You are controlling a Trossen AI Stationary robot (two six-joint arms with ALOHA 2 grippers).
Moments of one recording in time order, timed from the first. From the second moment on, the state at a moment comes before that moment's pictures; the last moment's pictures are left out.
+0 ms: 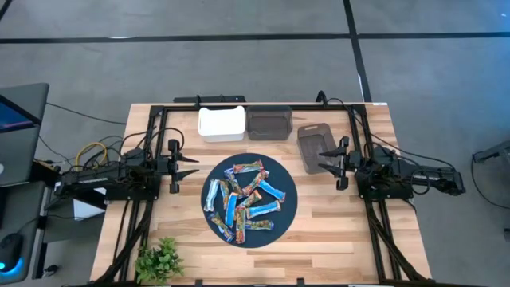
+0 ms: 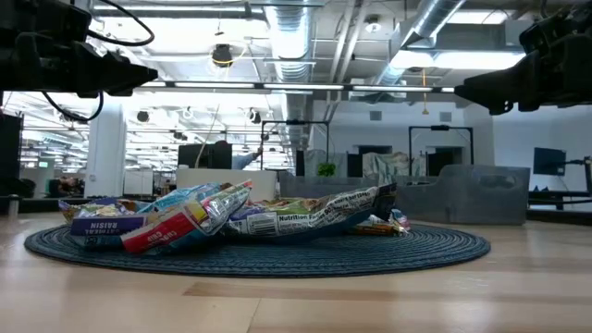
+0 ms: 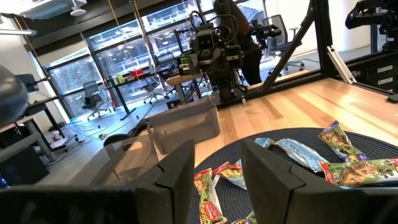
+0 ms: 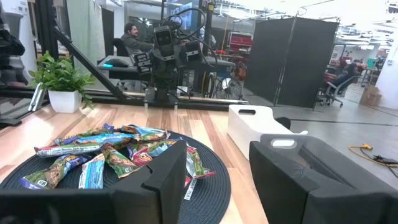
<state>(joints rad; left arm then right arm) 0.15 0.00 0.01 0.06 0.12 0.30 -0.13 0.01 0.00 0.01 -0.01 -0.16</state>
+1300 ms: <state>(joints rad) 0.15 0.02 0.01 0.06 -0.14 0.36 -0.13 0.01 0.00 0.01 -0.01 -0.16</state>
